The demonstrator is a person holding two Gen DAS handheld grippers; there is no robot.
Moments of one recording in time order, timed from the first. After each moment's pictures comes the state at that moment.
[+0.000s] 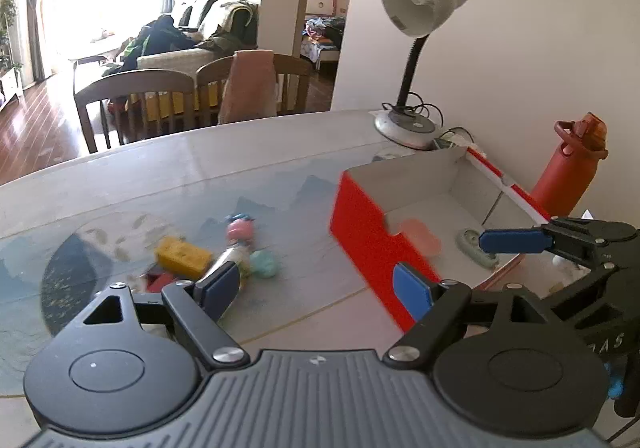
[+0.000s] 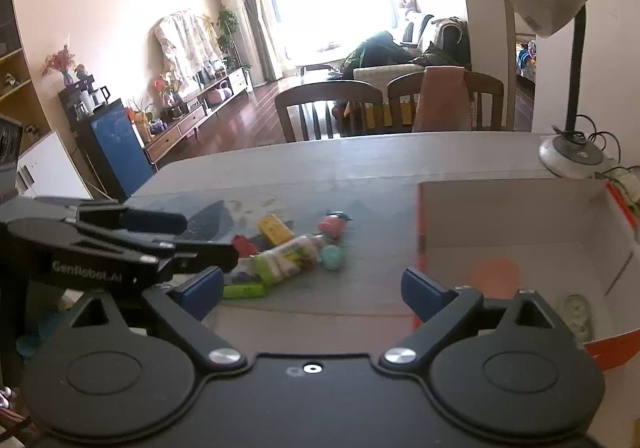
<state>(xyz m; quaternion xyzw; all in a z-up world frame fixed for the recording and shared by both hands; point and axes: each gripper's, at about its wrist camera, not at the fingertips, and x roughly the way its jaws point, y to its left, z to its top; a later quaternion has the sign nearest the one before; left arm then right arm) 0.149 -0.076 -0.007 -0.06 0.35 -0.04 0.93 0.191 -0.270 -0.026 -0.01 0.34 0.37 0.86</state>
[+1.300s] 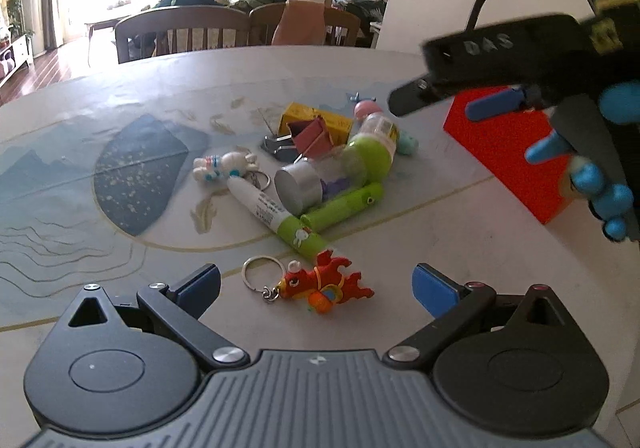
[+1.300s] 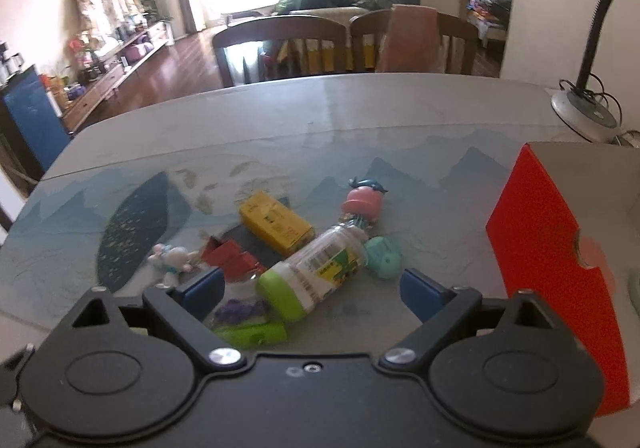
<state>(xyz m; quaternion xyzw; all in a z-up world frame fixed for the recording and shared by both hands) 0.090 0.063 -0.149 -0.07 0.38 -0.03 0.92 0.232 -0.095 -0.105 -0.05 0.41 0.23 0.88</state>
